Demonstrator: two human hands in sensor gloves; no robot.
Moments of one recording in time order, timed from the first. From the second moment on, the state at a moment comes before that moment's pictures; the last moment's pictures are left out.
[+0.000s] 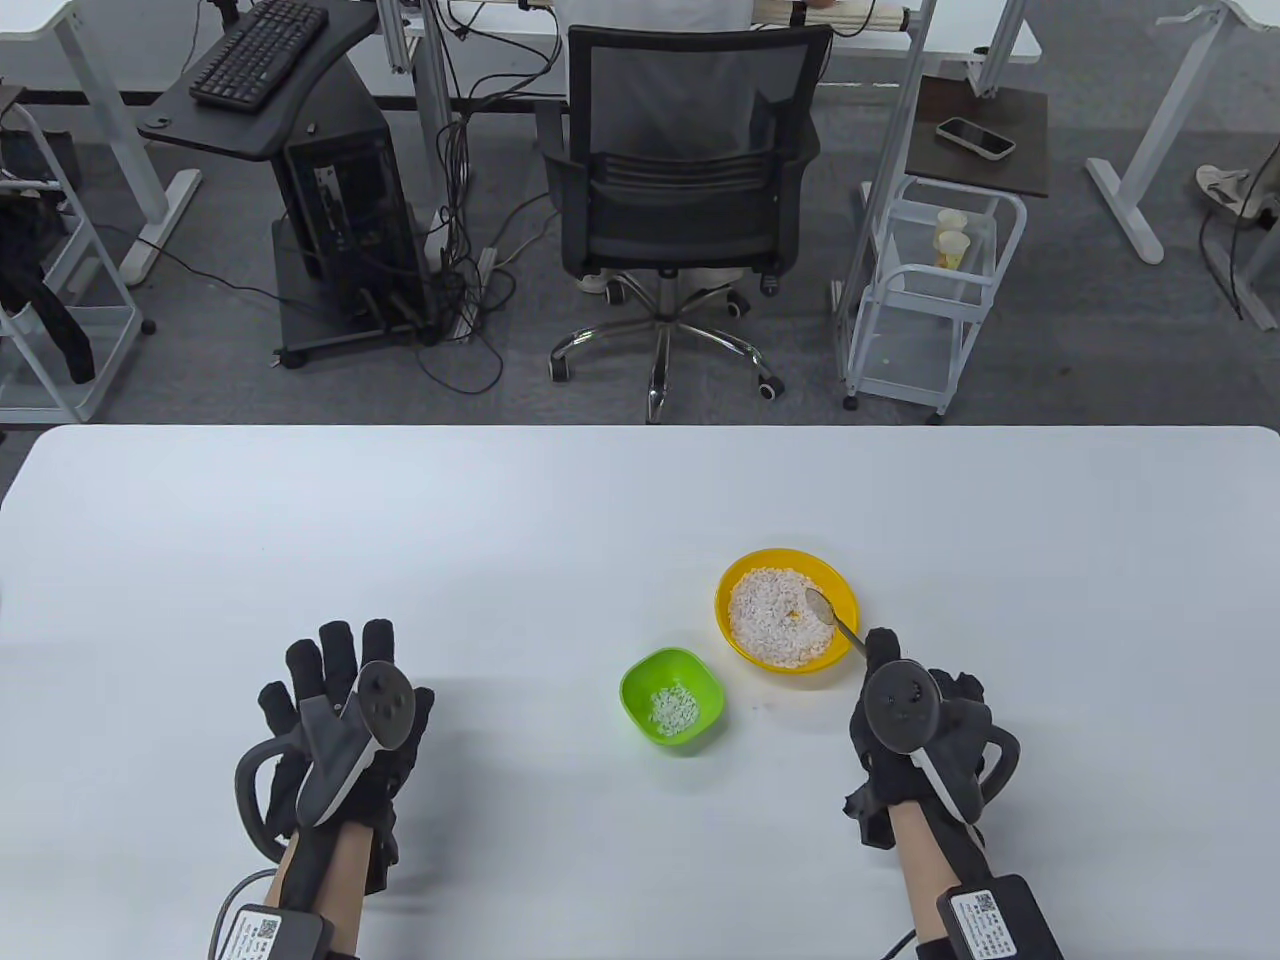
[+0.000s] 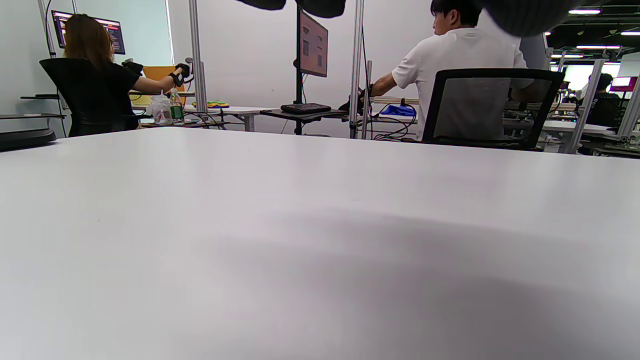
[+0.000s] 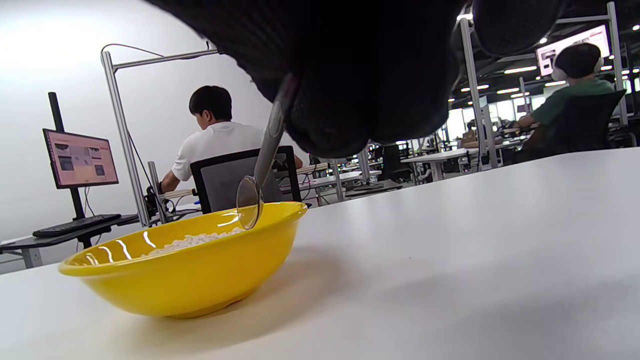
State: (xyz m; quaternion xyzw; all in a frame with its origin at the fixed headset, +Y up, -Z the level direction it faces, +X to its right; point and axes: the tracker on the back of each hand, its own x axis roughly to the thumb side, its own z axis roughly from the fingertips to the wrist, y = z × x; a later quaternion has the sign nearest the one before) left_hand -0.257 -0.722 -0.314 -0.01 0.18 0.01 0.98; right_hand 0.220 -0.707 -0.337 -0.10 -0.14 0.98 0.11
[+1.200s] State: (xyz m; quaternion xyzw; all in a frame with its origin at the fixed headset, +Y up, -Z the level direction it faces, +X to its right) left_hand -0.258 -0.720 -0.313 -0.02 0.18 0.01 0.98; right_hand 0.265 -0.748 -0.338 -0.21 0.03 0.76 0.61
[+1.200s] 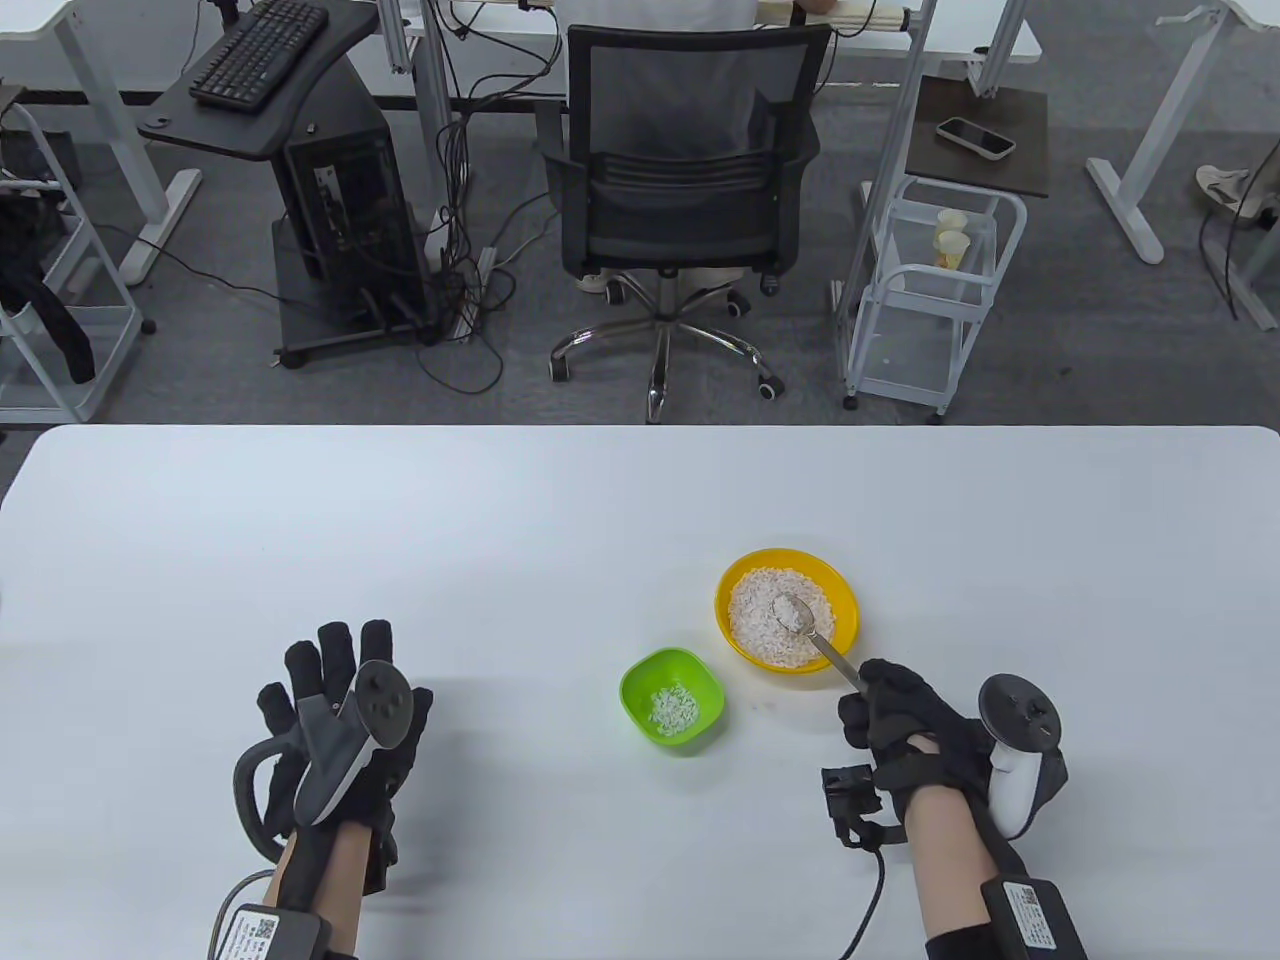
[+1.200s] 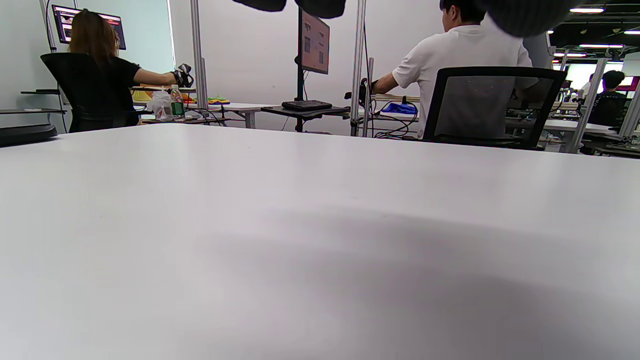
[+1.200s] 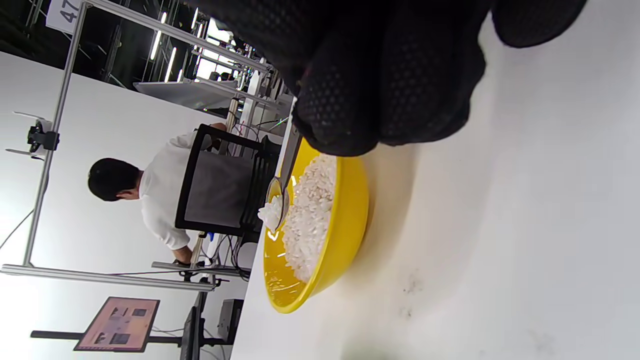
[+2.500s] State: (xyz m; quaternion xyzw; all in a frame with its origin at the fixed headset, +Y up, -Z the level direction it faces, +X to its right) left_hand -0.258 -0.721 -0.314 -0.03 0.18 0.01 0.98; right_hand 0.127 -0.704 -0.290 0.19 -0.23 0.95 -0.05
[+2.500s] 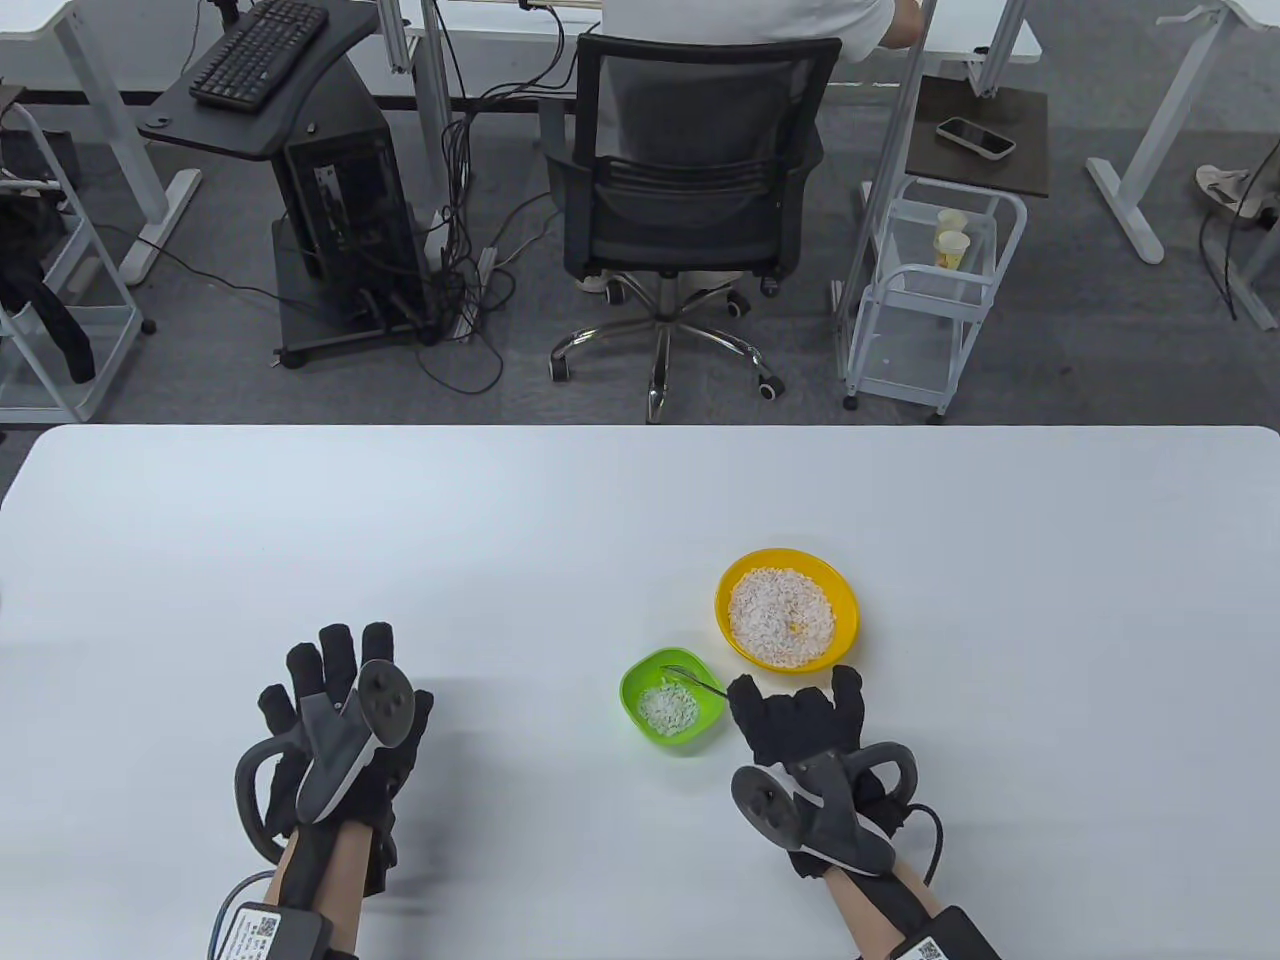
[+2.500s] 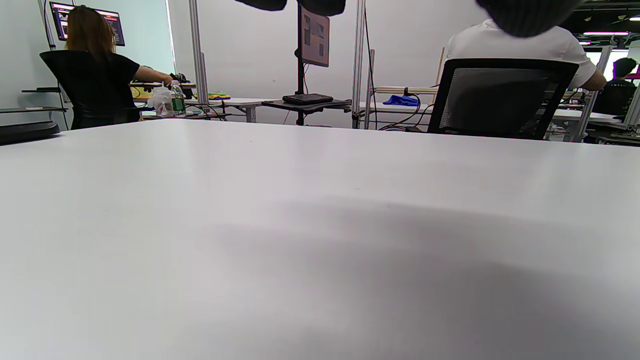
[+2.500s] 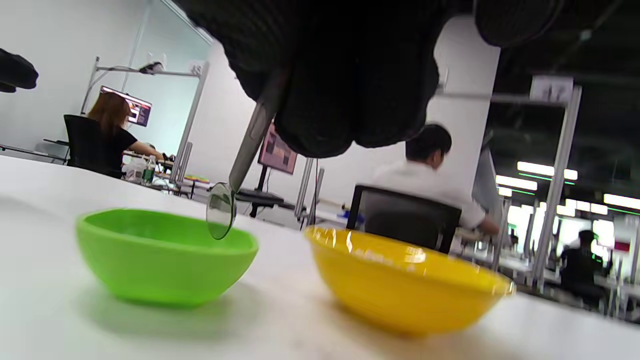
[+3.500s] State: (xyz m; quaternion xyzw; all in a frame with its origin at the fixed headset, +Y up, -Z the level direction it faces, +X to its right) left_hand -0.254 -0.721 -0.314 -0.03 0.18 0.00 0.98; right_hand 0.226 -0.744 -0.344 -0.10 -0.05 0.92 0.38
